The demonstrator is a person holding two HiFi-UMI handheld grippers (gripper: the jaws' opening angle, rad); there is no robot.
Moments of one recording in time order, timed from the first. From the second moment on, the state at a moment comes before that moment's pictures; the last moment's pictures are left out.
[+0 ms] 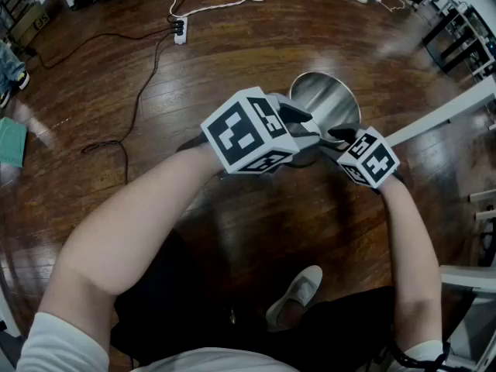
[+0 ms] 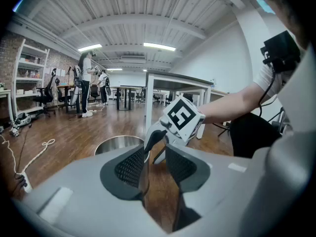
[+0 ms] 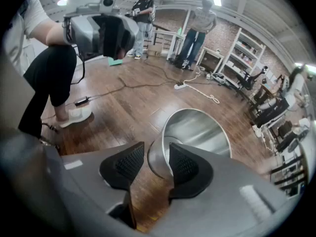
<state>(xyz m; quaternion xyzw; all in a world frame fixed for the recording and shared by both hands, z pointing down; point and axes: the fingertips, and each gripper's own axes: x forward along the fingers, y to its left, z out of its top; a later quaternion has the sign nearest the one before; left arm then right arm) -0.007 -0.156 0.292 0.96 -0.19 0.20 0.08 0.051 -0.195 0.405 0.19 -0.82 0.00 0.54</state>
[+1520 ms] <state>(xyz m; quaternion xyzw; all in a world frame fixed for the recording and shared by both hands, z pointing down) -0.038 -0.185 0.320 0.94 -0.20 0.24 0.12 0.038 -0.217 0.472 0.07 -0.77 0.06 0.63</state>
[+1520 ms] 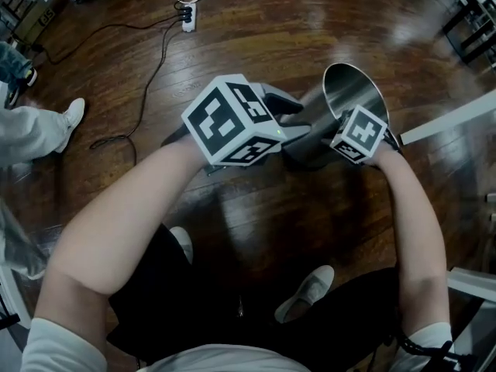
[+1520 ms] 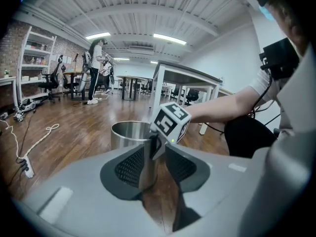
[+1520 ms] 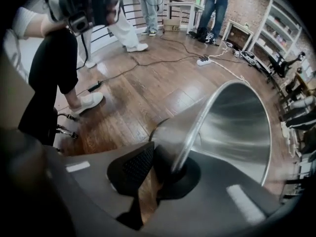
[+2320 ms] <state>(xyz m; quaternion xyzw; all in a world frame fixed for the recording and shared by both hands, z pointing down) -0.068 -0.177 0.387 0.90 -0.23 0.32 0.17 0.090 -0.186 0.378 0.12 -0.92 0.36 0.09</state>
